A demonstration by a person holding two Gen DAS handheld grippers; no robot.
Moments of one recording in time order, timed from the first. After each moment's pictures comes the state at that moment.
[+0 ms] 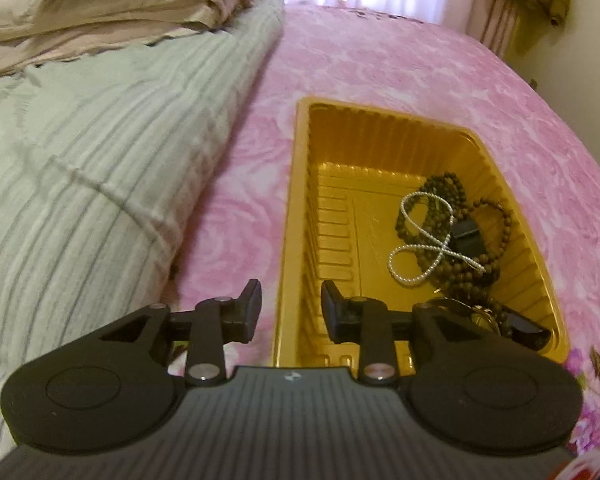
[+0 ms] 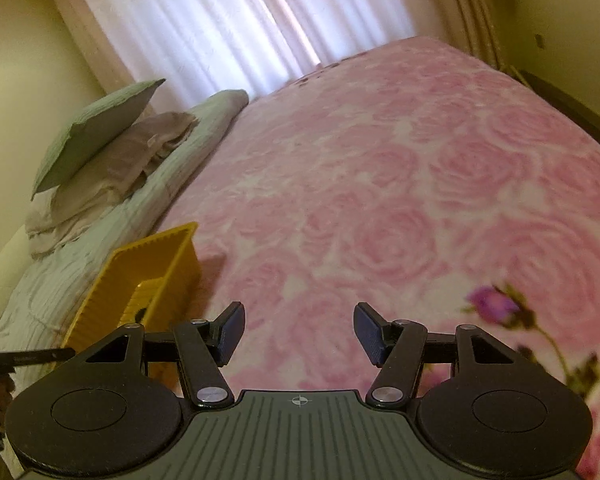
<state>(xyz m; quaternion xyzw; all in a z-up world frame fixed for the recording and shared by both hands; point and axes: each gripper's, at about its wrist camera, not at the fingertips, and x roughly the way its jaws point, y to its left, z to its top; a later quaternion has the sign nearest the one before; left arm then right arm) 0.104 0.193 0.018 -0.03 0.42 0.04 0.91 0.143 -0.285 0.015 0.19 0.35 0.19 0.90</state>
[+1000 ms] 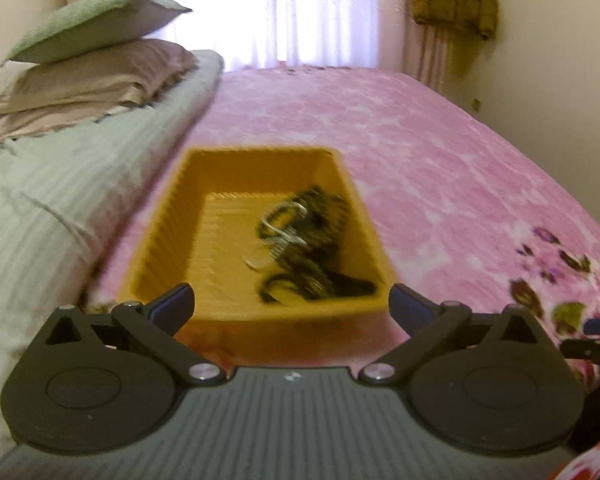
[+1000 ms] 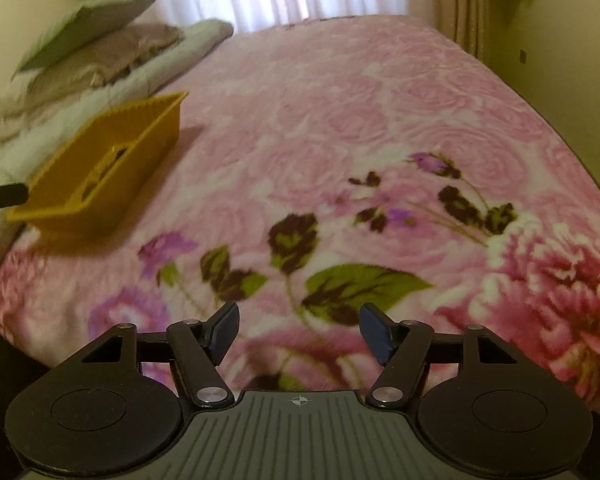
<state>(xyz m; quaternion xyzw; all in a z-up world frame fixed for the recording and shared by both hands) 0.013 0.066 0.032 0.01 0.33 -0.02 0.94 0.022 -0.243 -0.013 0.03 0.42 0.14 0.90</state>
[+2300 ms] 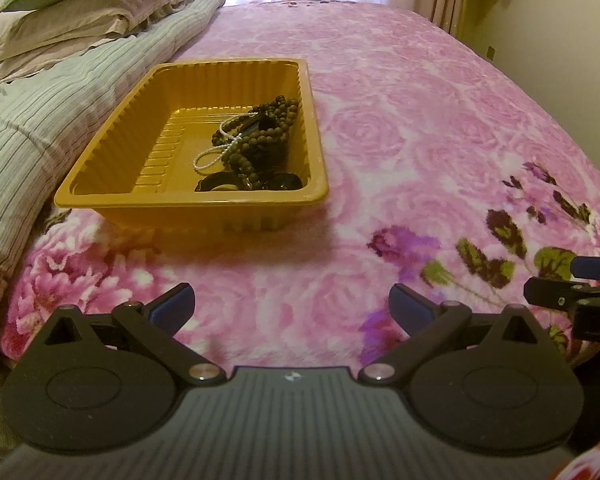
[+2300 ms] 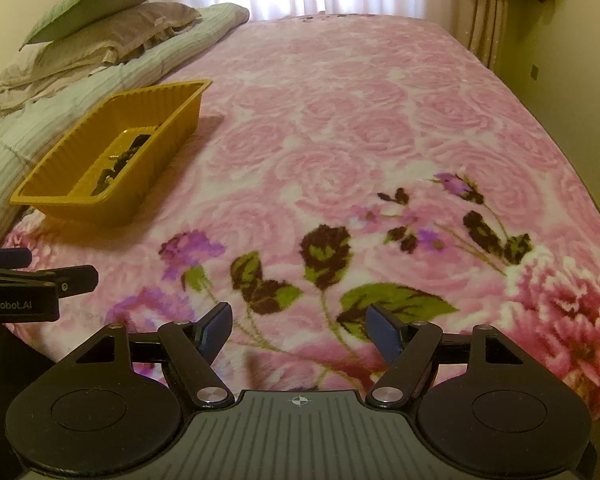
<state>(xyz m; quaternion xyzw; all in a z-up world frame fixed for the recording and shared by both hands) 0.005 0.007 -0.003 0.01 0.42 0.01 0.91 0.030 -0.218 0.002 0.00 0.42 0.14 0.90</state>
